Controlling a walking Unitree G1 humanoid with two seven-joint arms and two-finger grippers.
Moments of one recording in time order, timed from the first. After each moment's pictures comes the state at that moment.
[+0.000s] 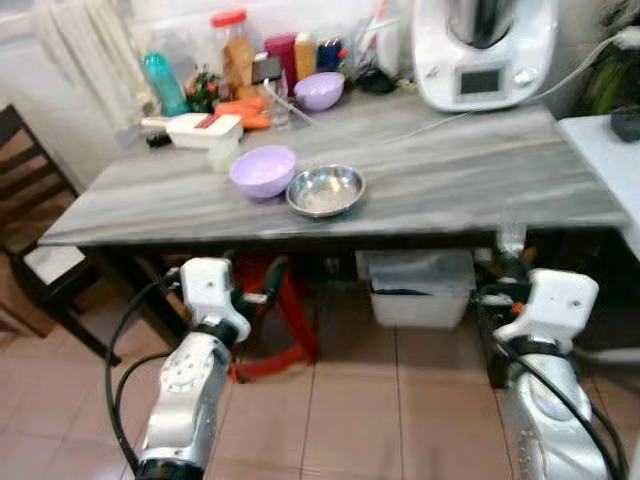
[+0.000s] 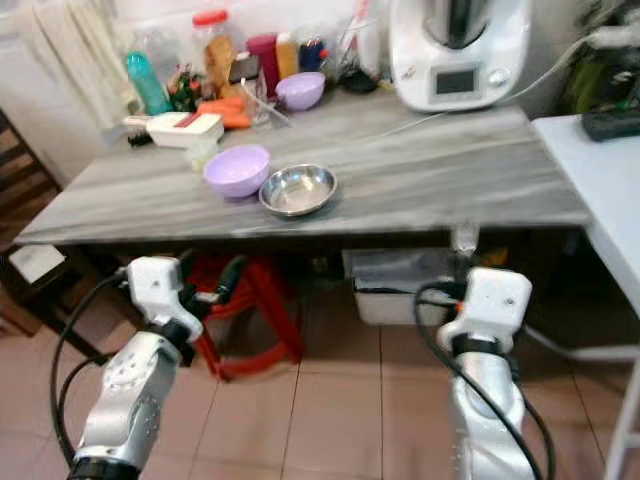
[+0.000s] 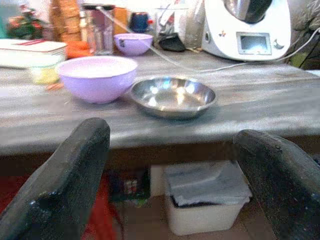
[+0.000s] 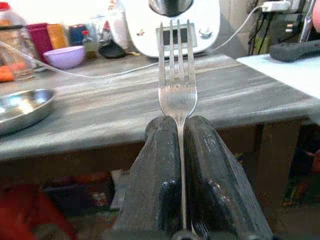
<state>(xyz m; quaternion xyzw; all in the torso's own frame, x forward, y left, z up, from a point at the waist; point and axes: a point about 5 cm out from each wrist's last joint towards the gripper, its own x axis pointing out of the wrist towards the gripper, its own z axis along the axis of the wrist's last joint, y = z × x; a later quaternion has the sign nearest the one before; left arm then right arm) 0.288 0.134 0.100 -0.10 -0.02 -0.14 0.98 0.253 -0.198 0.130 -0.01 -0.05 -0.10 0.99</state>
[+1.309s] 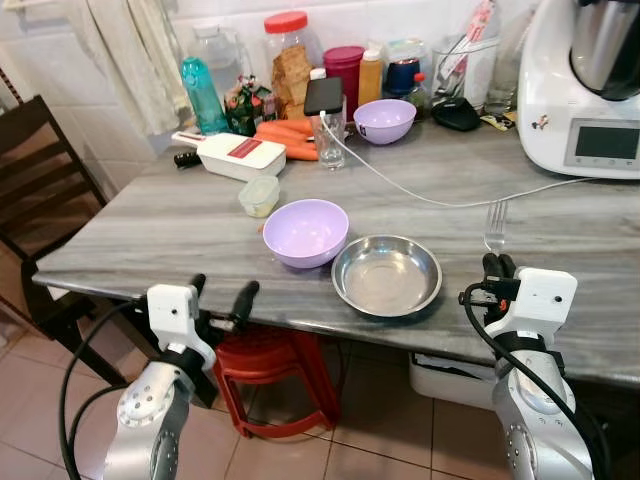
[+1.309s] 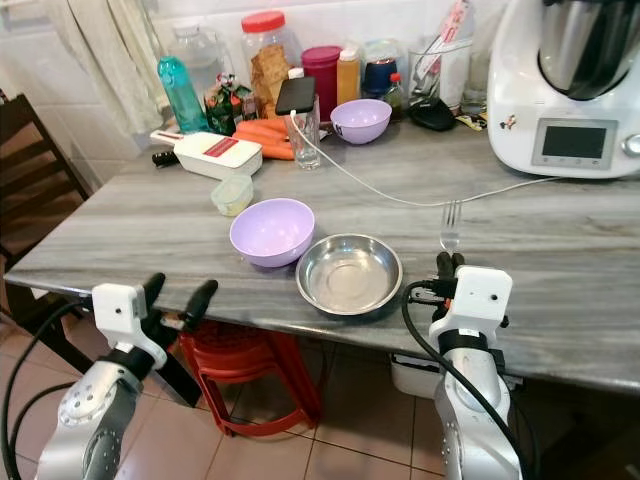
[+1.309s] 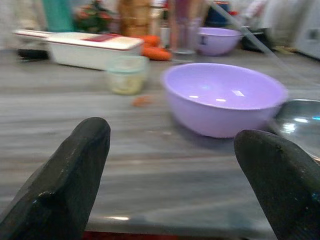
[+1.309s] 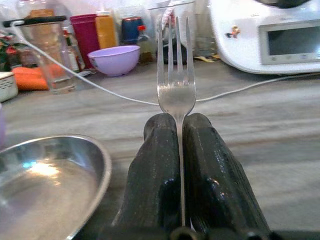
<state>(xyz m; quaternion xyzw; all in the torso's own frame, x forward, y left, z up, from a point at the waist) 0.257 0.165 0.087 -0.09 0.00 -0.16 0.98 0.260 -0.193 0.126 -0.01 -0.05 -0.08 1.00</state>
